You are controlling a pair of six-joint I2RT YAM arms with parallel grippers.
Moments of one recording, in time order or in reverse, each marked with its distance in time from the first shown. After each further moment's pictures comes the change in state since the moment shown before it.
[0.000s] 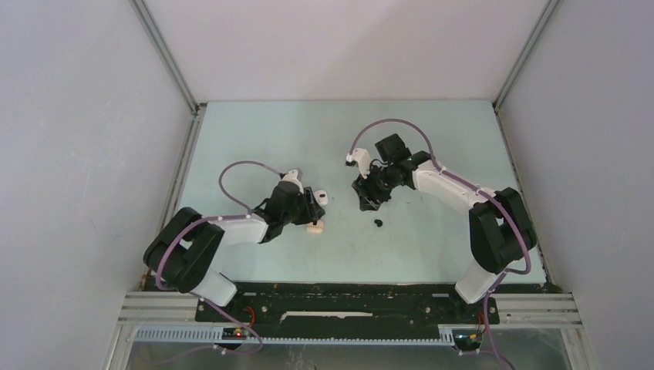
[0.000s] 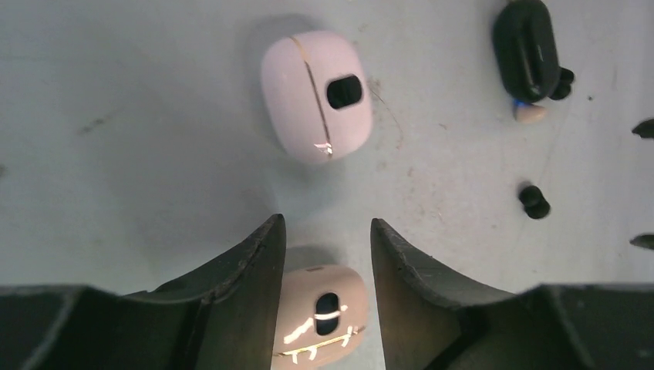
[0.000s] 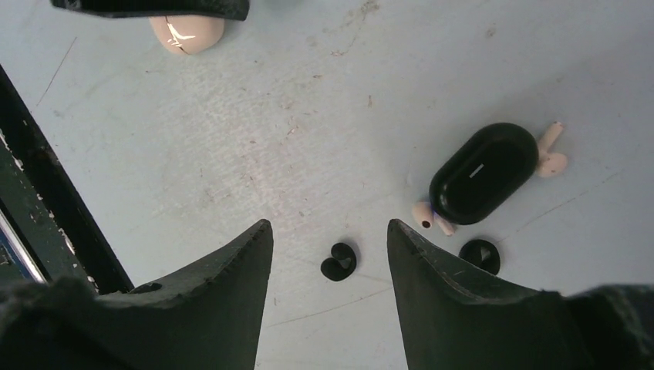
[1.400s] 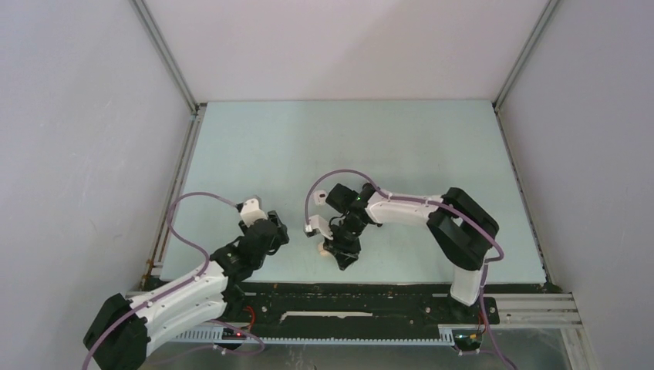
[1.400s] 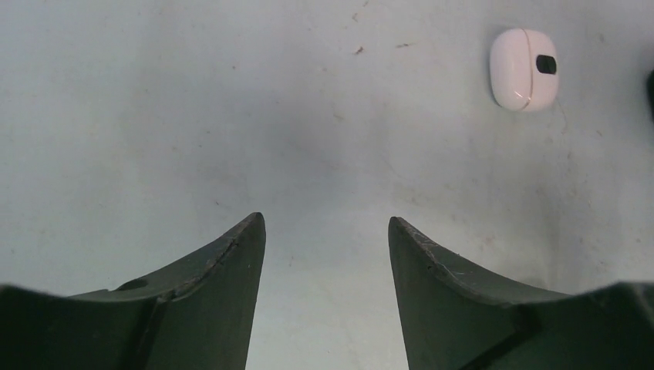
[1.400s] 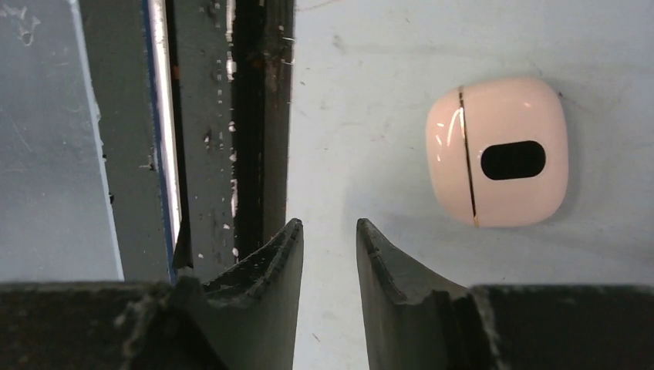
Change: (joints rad) left arm -0.177 -0.732 -0.292 -0.460 -0.584 -0.120; right arm 0.399 0.140 -0.043 -0.117 -0.205 -0.160
